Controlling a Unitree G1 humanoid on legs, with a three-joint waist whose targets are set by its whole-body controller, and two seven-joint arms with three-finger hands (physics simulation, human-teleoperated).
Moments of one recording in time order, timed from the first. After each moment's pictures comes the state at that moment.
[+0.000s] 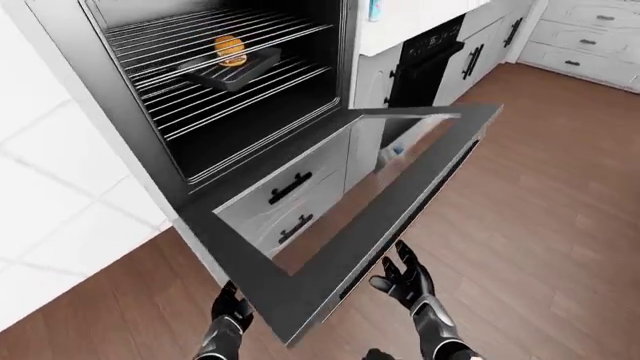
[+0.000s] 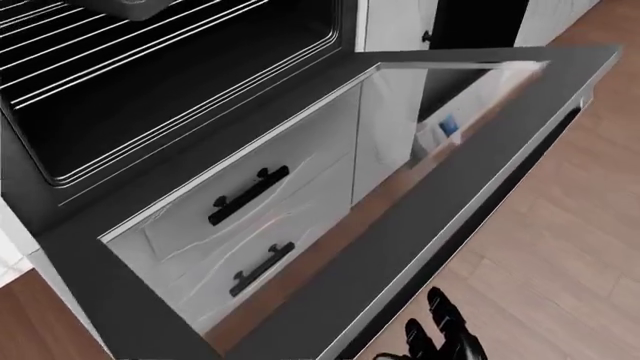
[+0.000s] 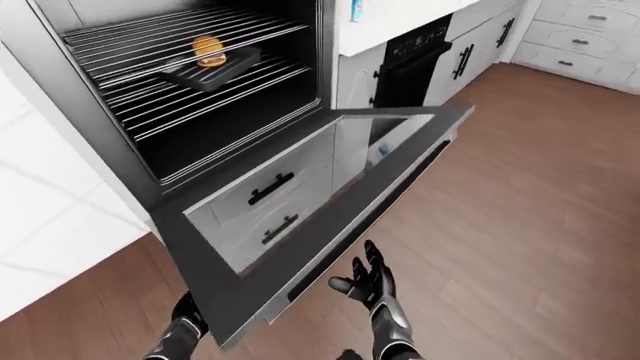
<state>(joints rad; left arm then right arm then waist) -0.43 0.12 0.29 1.36 -0.60 -0.11 -0.14 -0.46 -0.05 -0.25 1.36 0.46 -0.36 0.38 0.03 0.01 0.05</state>
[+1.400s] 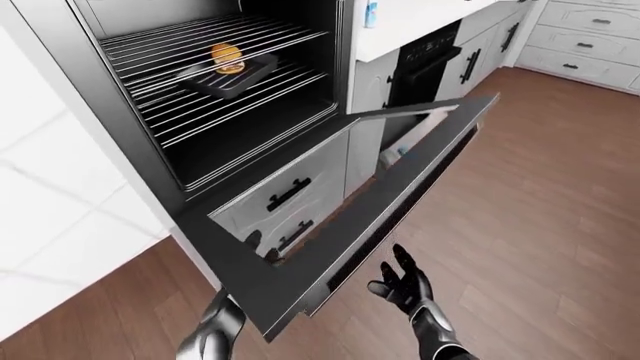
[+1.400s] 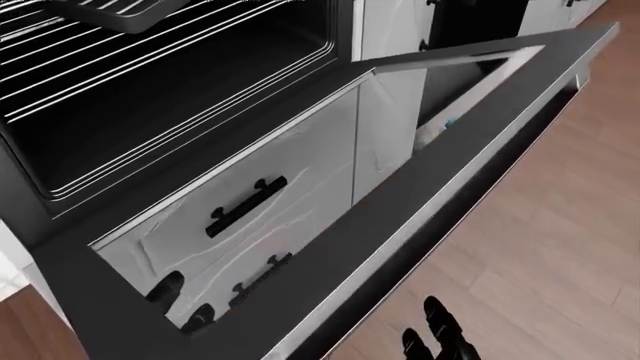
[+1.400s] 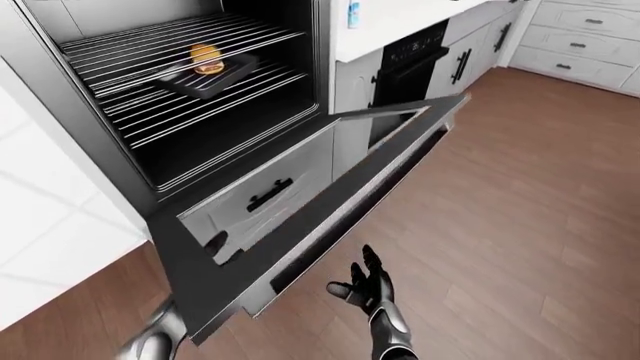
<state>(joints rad) -0.10 0.05 0.16 0.23 -0.66 0.43 -0.05 -0.44 -0.04 -0.25 1.37 0.44 -0.36 0.38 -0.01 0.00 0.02</state>
